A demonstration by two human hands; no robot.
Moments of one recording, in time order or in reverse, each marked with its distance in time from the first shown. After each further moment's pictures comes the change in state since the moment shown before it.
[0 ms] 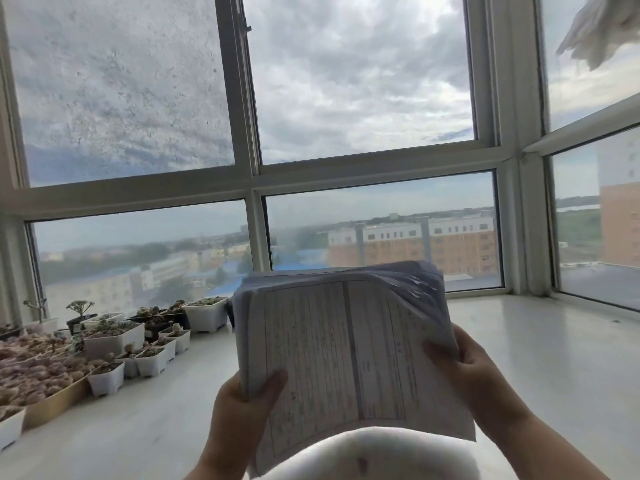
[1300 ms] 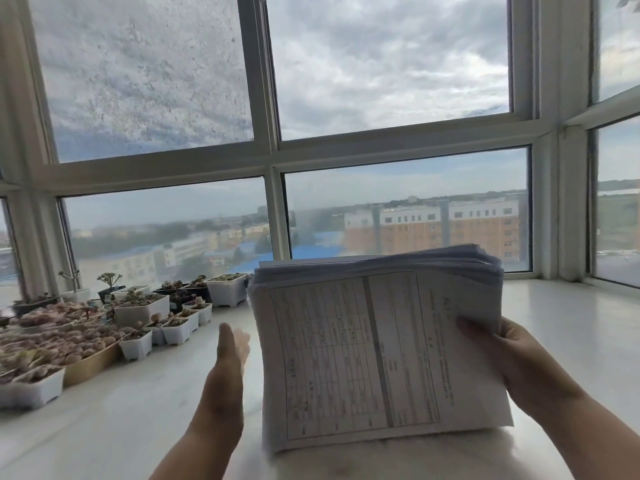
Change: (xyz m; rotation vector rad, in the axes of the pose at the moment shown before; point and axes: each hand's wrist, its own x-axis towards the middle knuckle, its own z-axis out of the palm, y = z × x) left_hand 0.010 0.001 -0.027 -0.200 -0.088 -0.216; right_hand 0.004 -0.001 -0.018 0.100 -0.134 0.129
